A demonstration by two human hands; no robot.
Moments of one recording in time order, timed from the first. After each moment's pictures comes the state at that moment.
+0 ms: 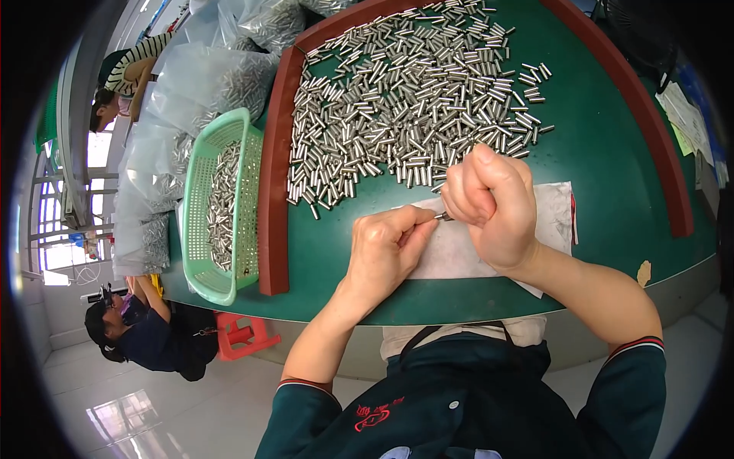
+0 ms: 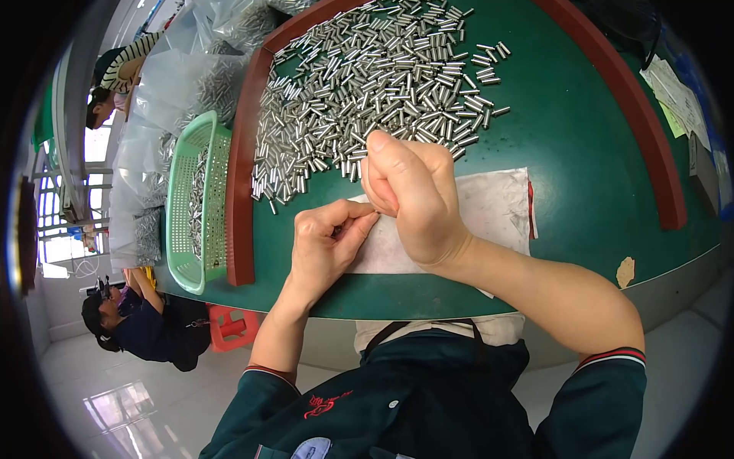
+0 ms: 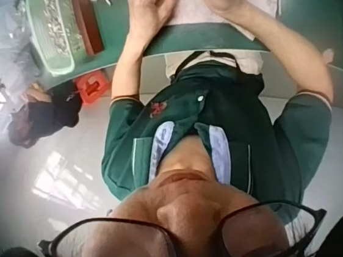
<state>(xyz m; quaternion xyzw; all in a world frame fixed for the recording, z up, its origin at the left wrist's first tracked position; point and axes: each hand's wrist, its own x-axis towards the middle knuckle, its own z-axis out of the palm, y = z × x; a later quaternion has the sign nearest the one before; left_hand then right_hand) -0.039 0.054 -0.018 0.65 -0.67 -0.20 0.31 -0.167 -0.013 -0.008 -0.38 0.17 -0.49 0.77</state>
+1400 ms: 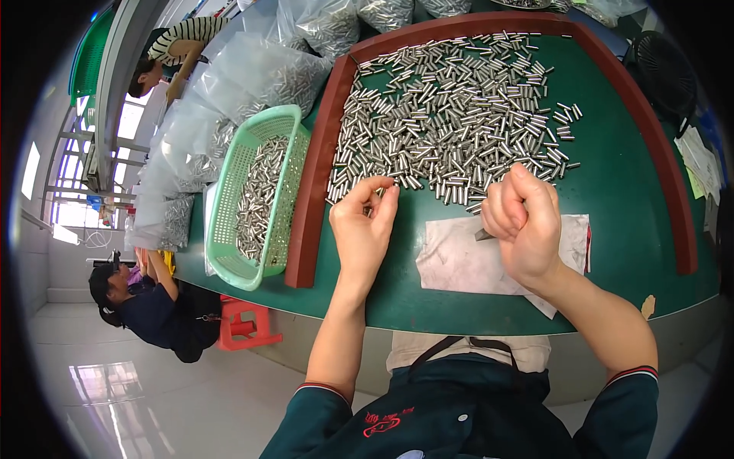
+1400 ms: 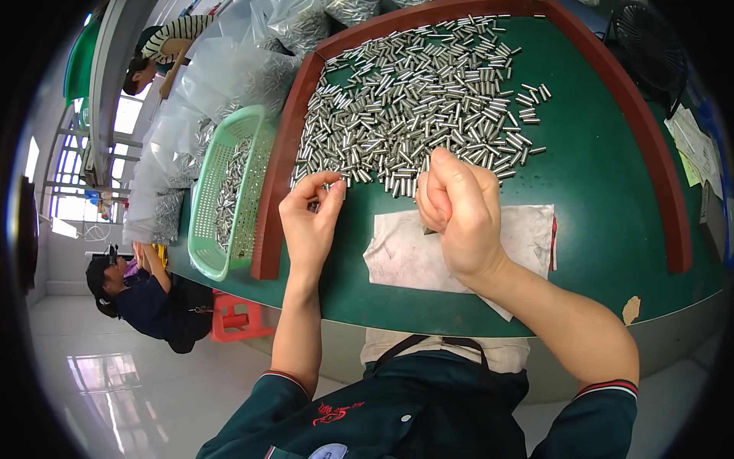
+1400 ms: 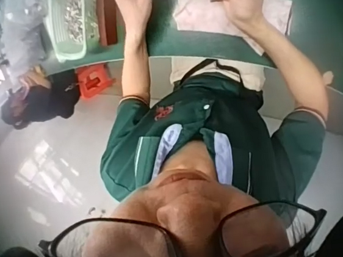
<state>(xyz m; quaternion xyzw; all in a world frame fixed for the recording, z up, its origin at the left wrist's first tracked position) 0.008 0.045 -0.014 0.73 -0.51 -0.09 0.45 -0.170 -0.018 -0.007 -0.35 0.17 -0.47 0.79</state>
